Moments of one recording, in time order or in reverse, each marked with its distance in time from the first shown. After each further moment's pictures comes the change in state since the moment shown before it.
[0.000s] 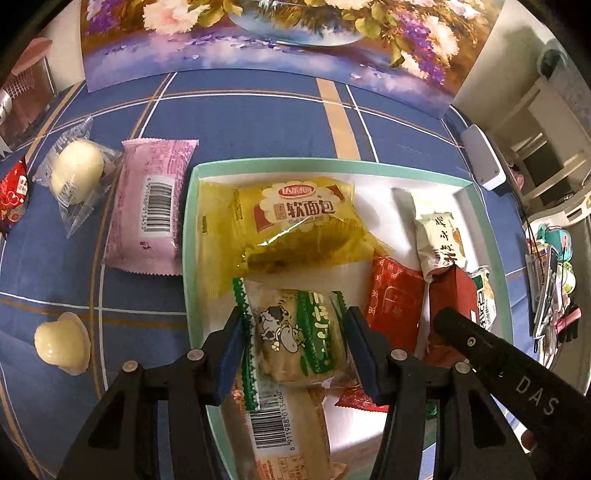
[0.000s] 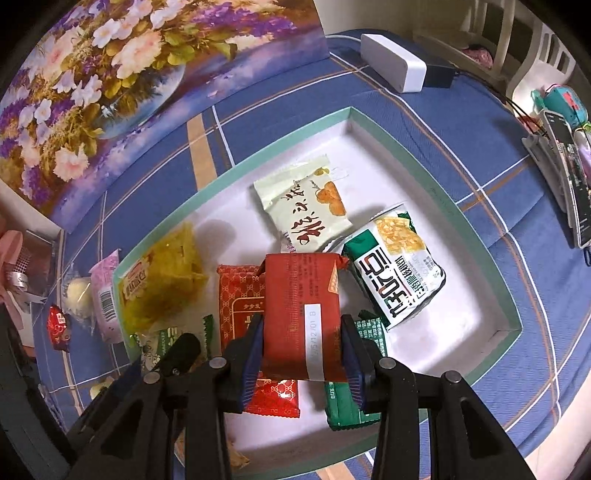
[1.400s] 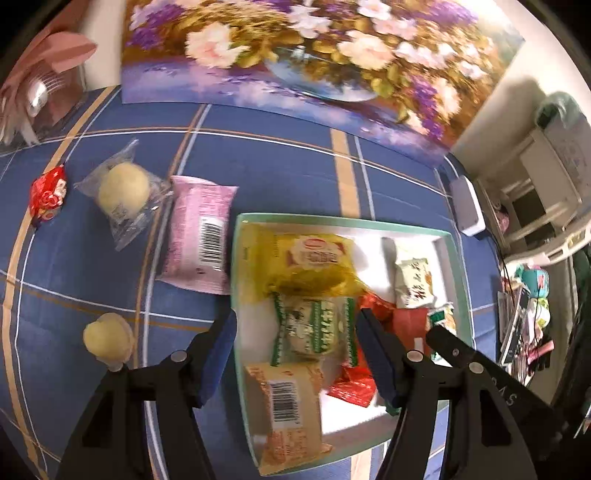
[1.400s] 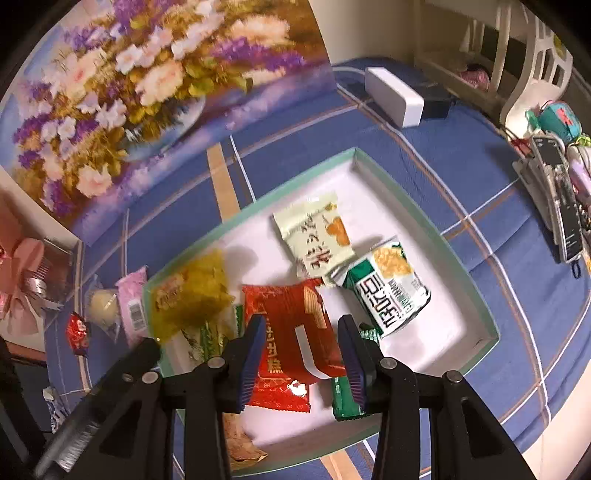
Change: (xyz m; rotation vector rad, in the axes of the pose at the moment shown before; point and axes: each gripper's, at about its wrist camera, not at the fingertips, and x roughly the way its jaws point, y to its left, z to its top) left arm -0.059 0.027 0.018 -0.110 -0.067 -0.047; right arm -0.031 0.008 0.006 -0.009 -0.053 0.025
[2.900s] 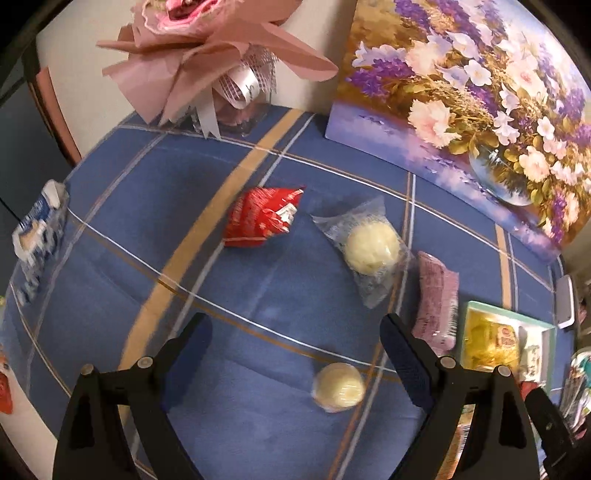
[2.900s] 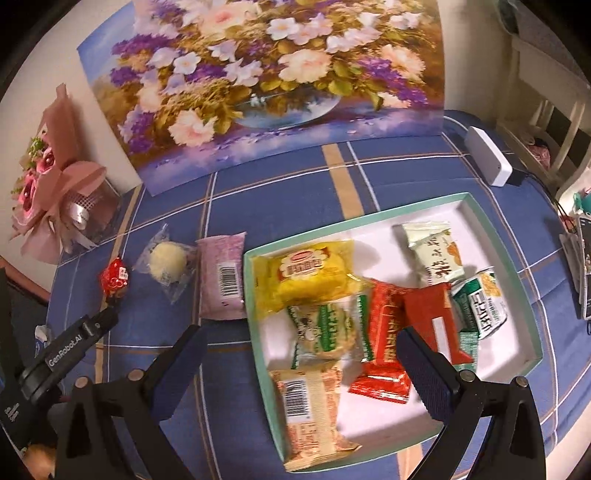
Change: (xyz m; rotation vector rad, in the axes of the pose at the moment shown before) left arm -0.057 0.163 0.001 -0.228 -0.177 0.351; right arm -0.023 0.117 -0.043 -0.283 -0.103 0.066
